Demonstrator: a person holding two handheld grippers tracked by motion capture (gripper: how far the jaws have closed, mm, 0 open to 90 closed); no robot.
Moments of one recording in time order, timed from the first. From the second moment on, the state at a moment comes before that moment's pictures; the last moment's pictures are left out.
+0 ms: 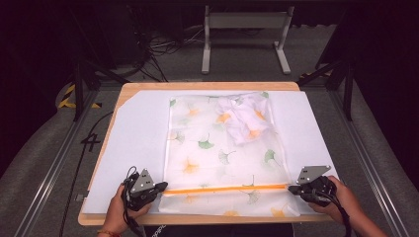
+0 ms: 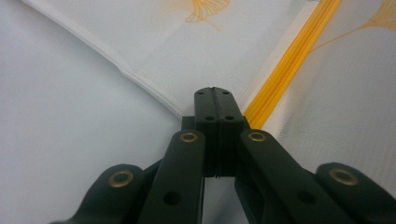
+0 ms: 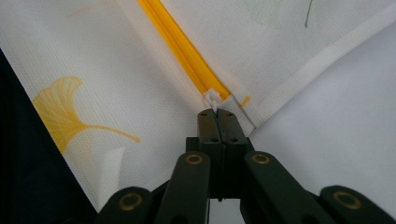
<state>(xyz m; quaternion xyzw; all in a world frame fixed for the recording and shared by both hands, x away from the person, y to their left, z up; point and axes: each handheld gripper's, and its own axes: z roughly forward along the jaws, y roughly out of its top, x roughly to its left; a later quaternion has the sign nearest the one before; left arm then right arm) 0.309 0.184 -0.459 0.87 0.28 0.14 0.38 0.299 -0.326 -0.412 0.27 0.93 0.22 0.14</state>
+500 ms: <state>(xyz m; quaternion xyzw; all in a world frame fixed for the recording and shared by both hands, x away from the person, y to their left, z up) 0.307 0.189 -0.457 0.87 0.28 0.14 0.39 0.293 -0.332 -0.413 0.28 0.91 0.27 0.15</state>
